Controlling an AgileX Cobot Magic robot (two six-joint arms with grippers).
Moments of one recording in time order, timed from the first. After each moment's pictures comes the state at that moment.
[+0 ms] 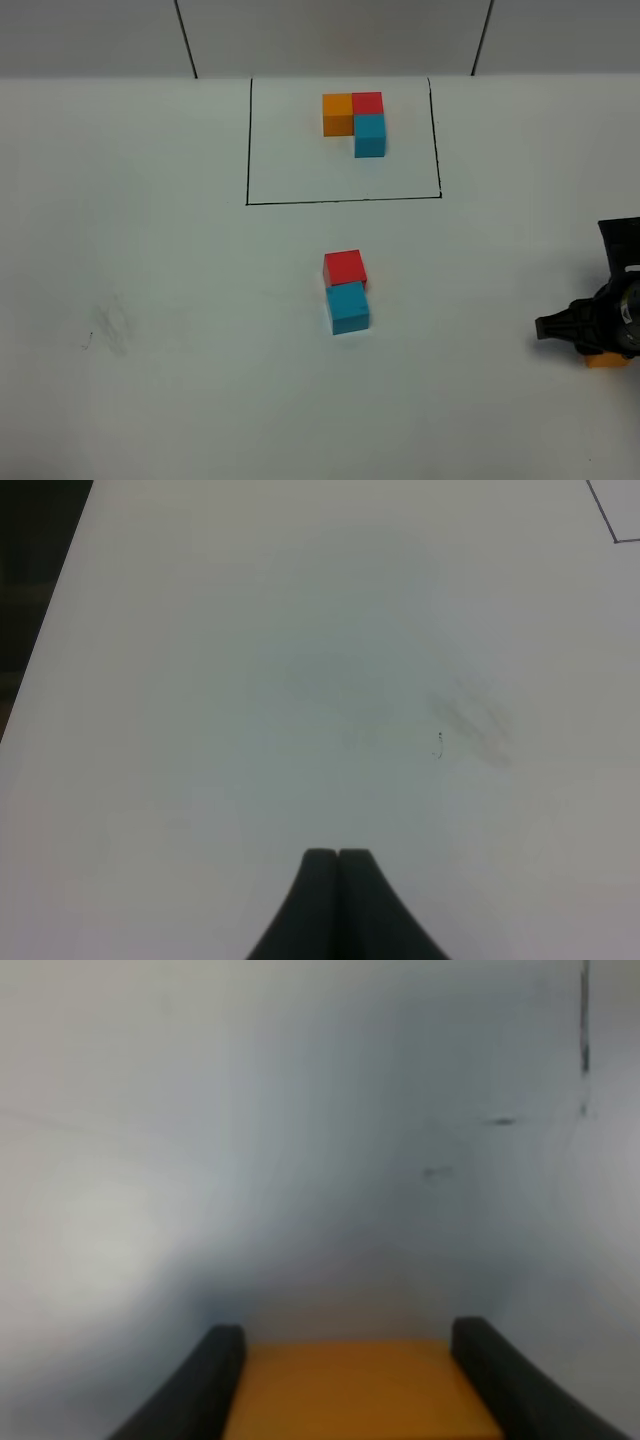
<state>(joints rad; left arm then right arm) 0.01 -0.01 -0.51 0.09 1.07 0.07 0.20 1.68 -0.54 -0.58 0.21 0.72</state>
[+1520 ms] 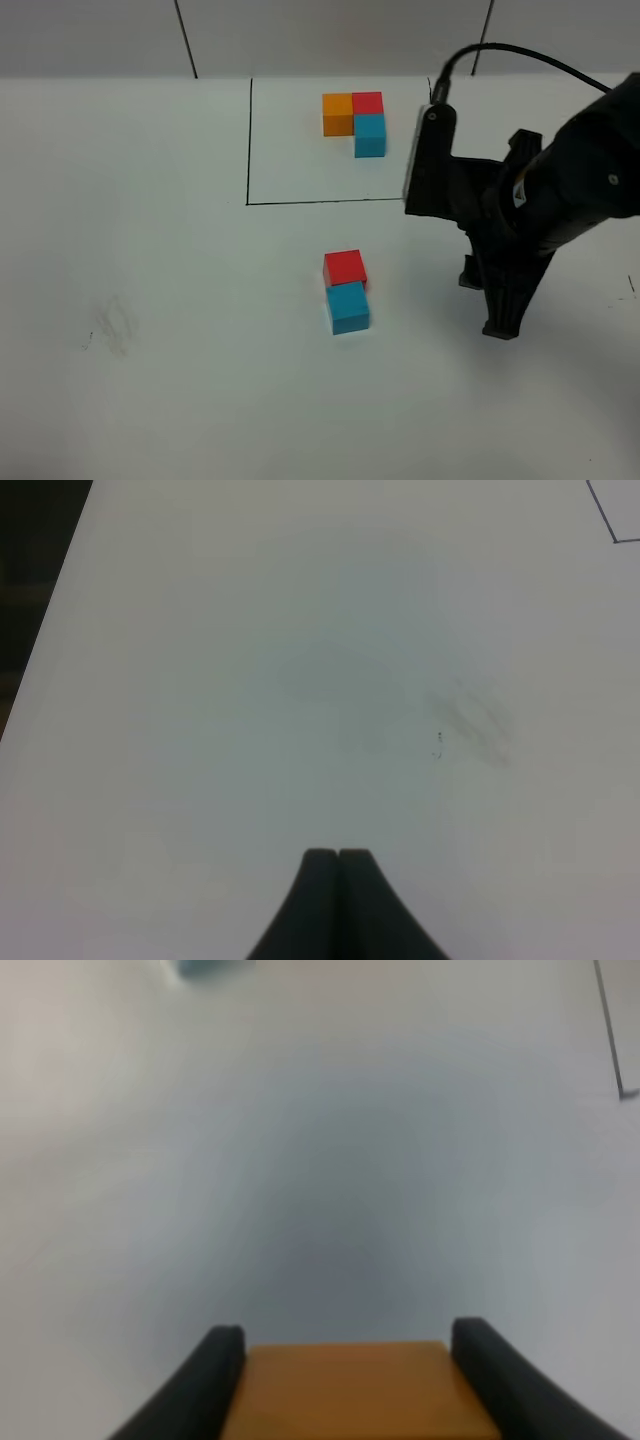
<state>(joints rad) 0.01 -0.01 -0.51 0.09 1.07 0.07 0.64 1.49 -1.10 -0.06 0.88 -0.72</state>
